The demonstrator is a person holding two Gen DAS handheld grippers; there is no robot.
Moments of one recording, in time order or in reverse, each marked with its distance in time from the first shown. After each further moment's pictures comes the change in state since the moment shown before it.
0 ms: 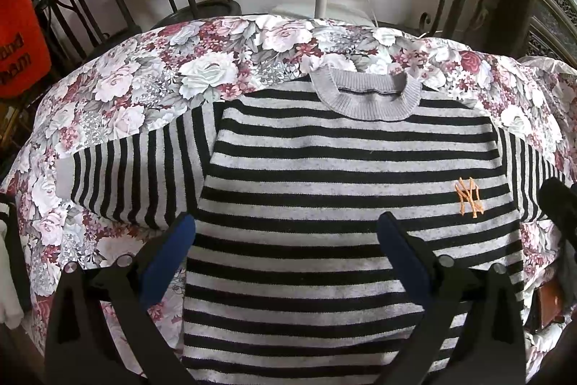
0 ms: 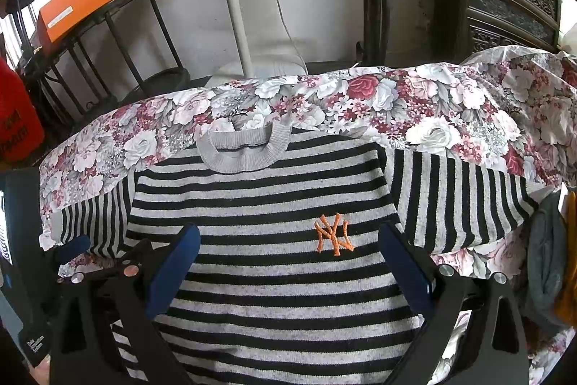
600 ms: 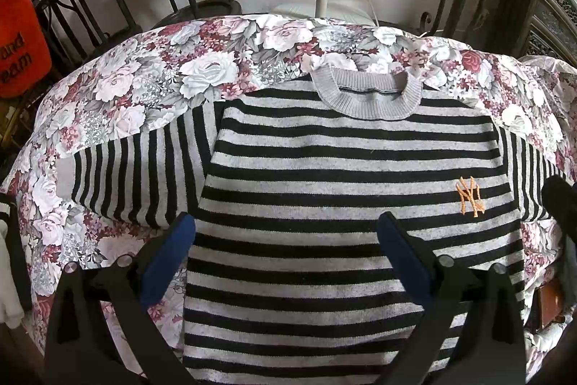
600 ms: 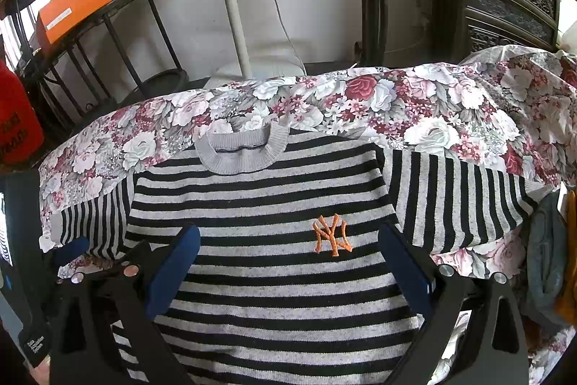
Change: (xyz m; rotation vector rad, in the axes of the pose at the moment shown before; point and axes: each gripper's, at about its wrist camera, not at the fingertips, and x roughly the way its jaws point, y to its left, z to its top) left arm 0.000 0.000 0.001 -0.001 0.002 0.000; right arm 0.000 -0.001 0.000 0.005 -0.002 -0.001
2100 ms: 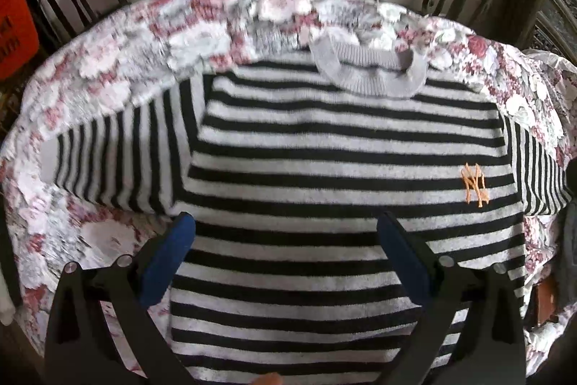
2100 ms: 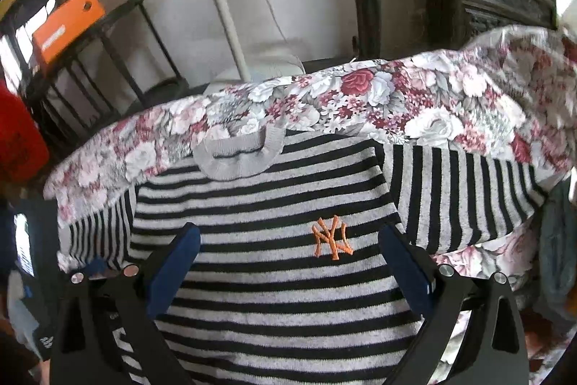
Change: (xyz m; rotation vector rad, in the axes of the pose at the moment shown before) left arm 0.027 0.013 -0.009 -0.024 0.113 -0.054; right arm 0.009 -0.030 -0.001 0.075 -0.007 0.077
